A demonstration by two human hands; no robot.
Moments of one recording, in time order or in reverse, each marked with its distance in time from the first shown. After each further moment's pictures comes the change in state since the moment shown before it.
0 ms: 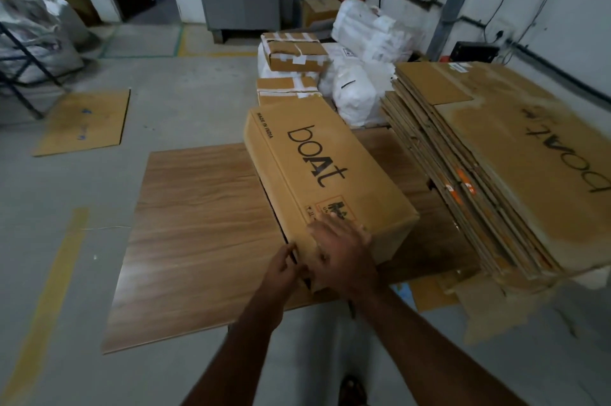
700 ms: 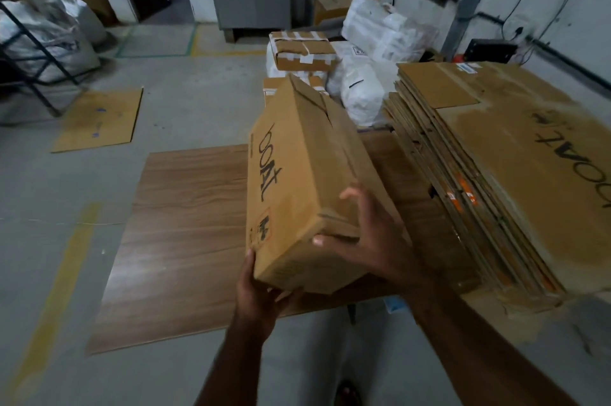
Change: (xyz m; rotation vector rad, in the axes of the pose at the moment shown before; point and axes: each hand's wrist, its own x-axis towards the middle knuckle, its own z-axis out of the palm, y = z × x) left_hand 0.008 -0.013 0.013 -0.592 0.143 -0.102; right_hand 0.033 0.061 -0.090 0.361 -0.186 0.078
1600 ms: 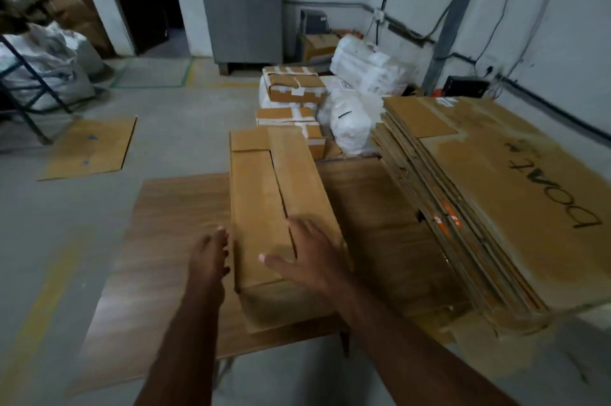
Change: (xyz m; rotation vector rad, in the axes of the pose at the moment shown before) left_hand 0.016 0.110 0.010 0.481 0.274 0.390; right_hand 0.030 -0.062 0.060 -0.179 -0.157 0.073
